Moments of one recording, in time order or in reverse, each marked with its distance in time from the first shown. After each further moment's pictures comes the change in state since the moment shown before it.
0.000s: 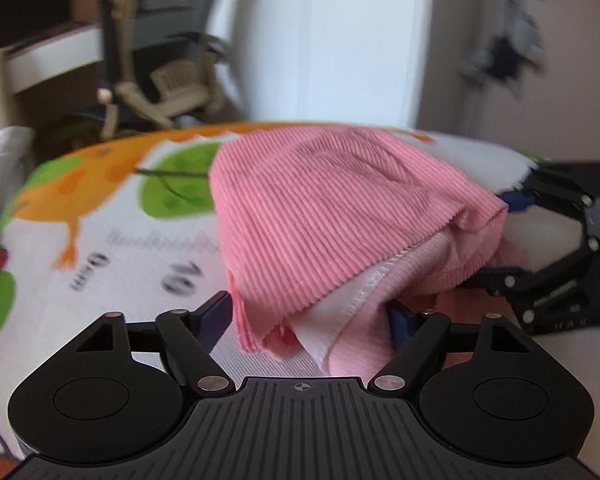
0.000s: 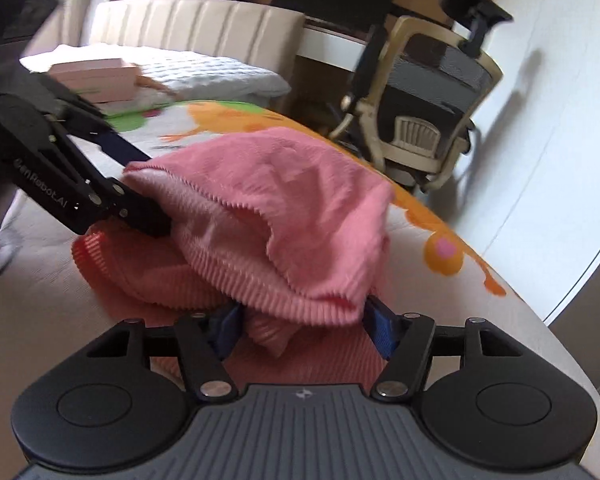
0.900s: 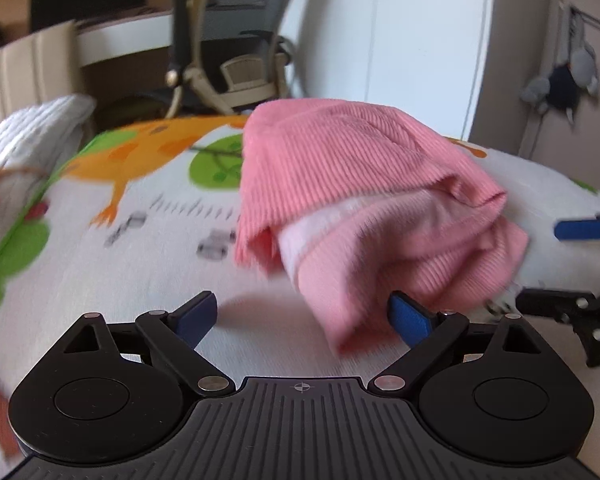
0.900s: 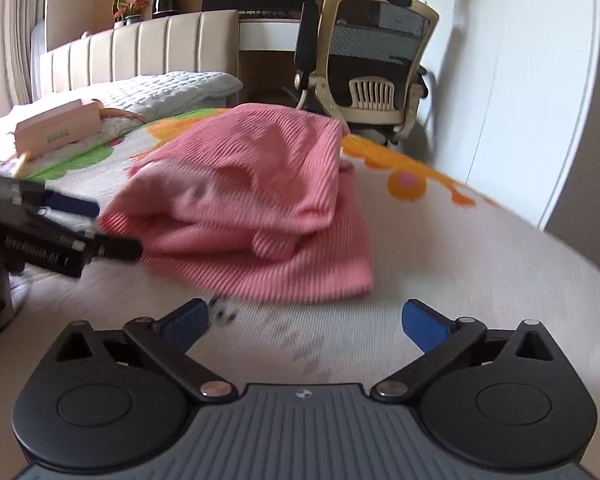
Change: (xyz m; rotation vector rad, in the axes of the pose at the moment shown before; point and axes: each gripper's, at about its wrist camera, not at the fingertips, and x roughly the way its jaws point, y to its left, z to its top) left arm -0.031 -0.031 -0.045 -0.136 0.015 0.089; right arm -0.057 -0.009 -0.047 0.263 0.044 0.008
